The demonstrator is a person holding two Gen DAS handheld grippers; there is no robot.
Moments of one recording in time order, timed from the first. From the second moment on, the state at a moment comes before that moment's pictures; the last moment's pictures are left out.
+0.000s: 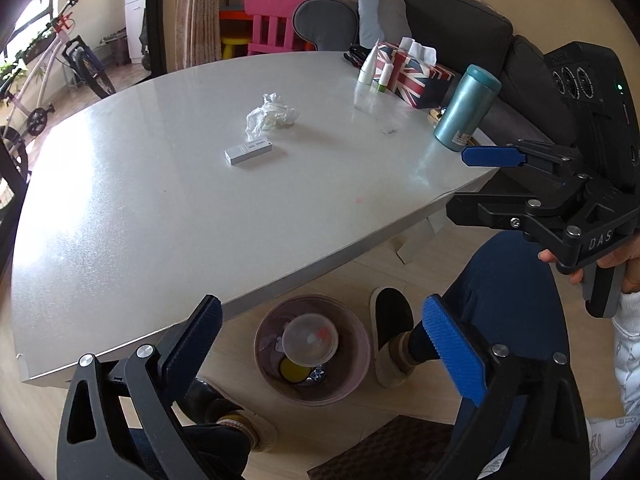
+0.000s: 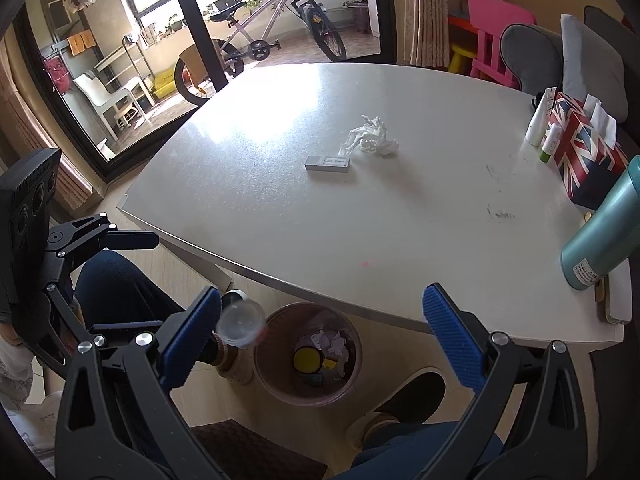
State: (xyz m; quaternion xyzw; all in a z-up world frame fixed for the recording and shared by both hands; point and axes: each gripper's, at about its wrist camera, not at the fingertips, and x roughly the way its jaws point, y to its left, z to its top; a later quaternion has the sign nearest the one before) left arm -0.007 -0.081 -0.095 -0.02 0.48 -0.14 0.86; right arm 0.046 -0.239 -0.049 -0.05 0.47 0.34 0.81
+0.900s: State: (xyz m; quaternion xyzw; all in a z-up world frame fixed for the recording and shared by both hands) left arm 0.012 -0.050 -0.084 -0.05 0.46 -0.10 0.88; right arm 0.070 -0.223 -0.046 -0.05 0.47 0.35 0.81
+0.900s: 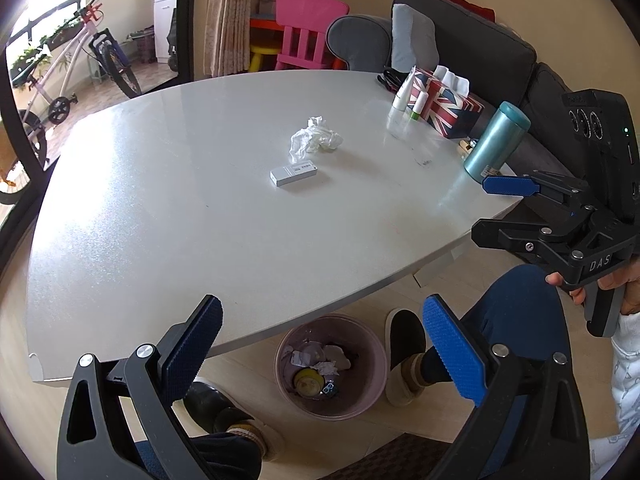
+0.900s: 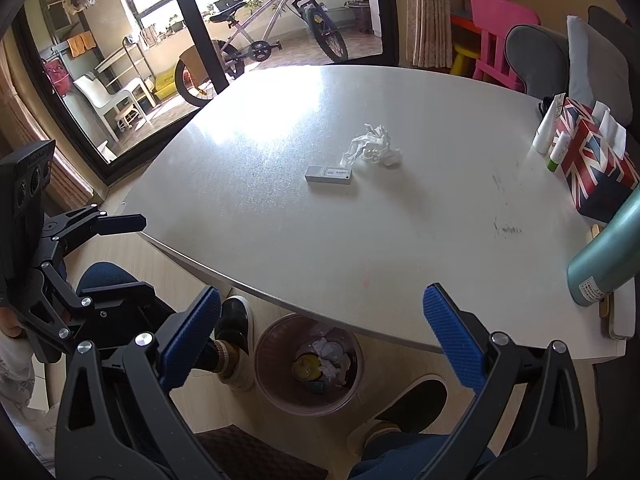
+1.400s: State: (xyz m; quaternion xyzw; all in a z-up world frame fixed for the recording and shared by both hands) left arm 0.050 -0.026 -0.089 -0.06 0.45 -0.09 0.88; right arm 0.164 -0.179 -0.053 -0.08 0.47 0.35 0.81
